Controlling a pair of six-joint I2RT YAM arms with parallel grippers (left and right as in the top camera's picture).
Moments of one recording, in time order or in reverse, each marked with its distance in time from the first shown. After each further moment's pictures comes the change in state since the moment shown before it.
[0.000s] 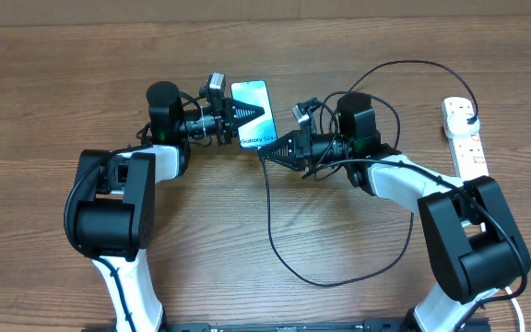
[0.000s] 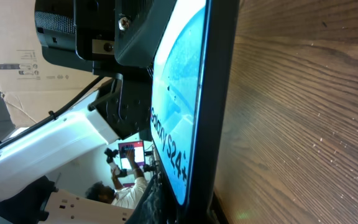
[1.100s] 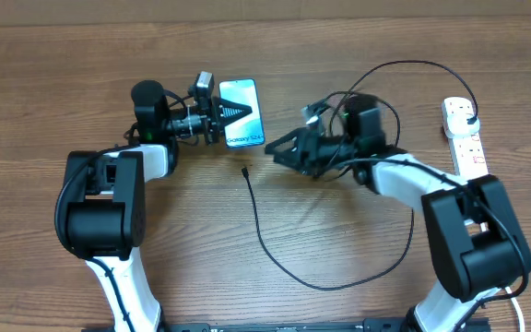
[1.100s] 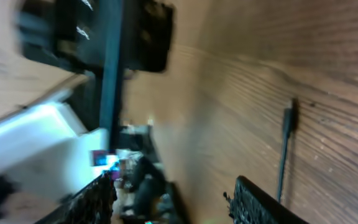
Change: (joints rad) left arm 0.091 0.000 0.004 0.003 0.072 0.002; right arm 0.000 0.002 -0.007 -0.139 0.080 -0.238
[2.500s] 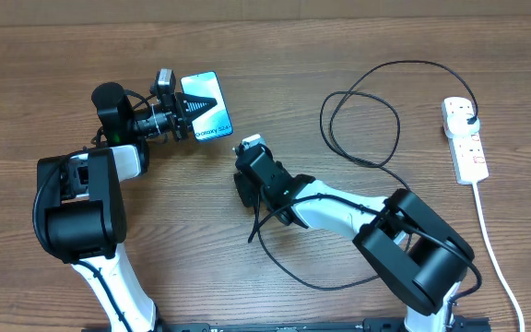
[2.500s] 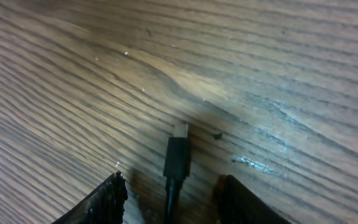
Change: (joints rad) left arm 0.142 0.000 0.000 -0.010 0.031 0.019; right arm 0.471 0.103 0.141 -0.314 1.159 -0.422
